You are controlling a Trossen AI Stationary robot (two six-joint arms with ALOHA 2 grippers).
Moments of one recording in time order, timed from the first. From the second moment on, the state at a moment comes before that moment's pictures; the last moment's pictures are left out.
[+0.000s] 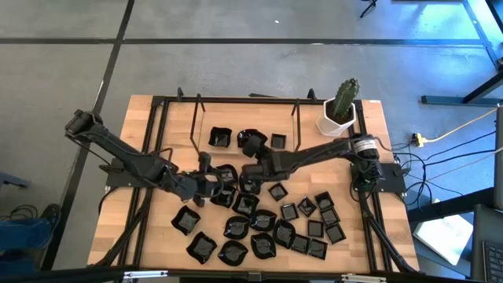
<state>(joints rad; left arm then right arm) -0.47 1.17 0.74 -0.26 -0.67 0.28 0.13 1.96 1.58 -0.91 0.89 -1.03</state>
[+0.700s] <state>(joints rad) -0.59 1.16 0.74 -0.37 -0.66 0.19 0.00 1.96 1.58 -0.78 0.74 -1.24</state>
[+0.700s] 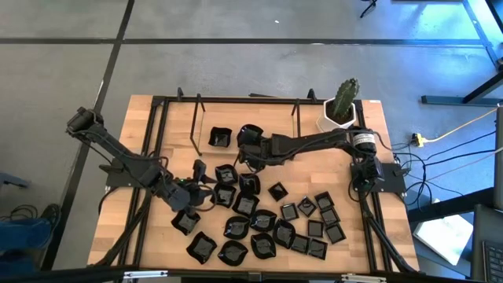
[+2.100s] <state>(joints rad) -0.59 1.16 0.74 -0.13 -0.64 0.43 0.03 1.87 1.79 -1.06 0.41 -0.75</state>
